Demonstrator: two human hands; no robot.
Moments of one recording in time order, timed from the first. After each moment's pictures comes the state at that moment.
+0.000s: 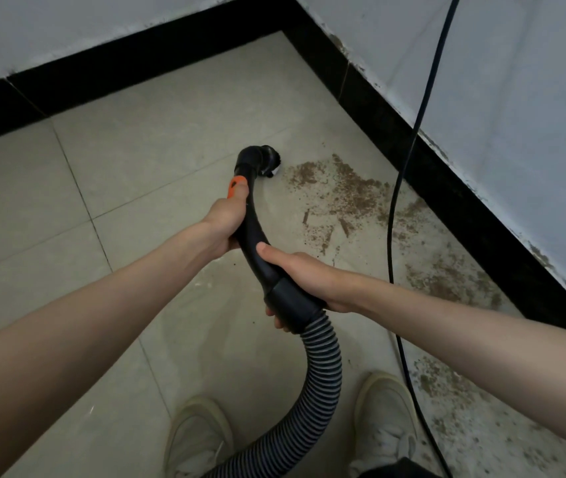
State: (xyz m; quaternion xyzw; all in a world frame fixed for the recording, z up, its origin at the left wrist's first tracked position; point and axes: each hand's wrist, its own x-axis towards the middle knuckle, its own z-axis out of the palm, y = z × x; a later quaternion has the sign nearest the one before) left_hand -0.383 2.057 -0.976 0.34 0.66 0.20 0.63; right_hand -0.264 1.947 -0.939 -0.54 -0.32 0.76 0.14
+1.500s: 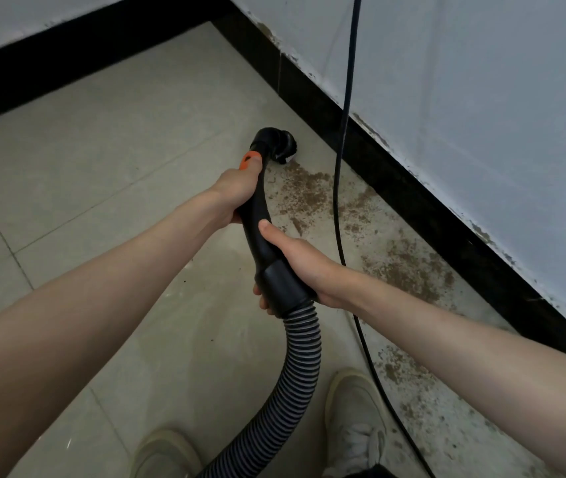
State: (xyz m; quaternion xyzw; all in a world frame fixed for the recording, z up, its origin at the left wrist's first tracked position) left_hand -0.283 2.087 -0.968 0.47 0.62 0.10 0.62; right_hand -0.209 1.944 -0.937 -0.57 -0.22 0.74 0.28
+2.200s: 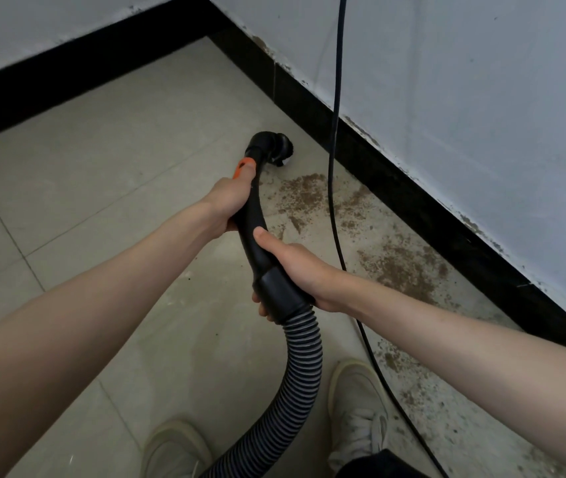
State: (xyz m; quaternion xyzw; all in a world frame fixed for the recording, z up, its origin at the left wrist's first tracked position) left_hand -0.300 2.067 -0.957 0.47 0.60 0.12 0.64; right_hand -0.223 1.924 -0.921 -0.58 -0.24 0.73 0.27
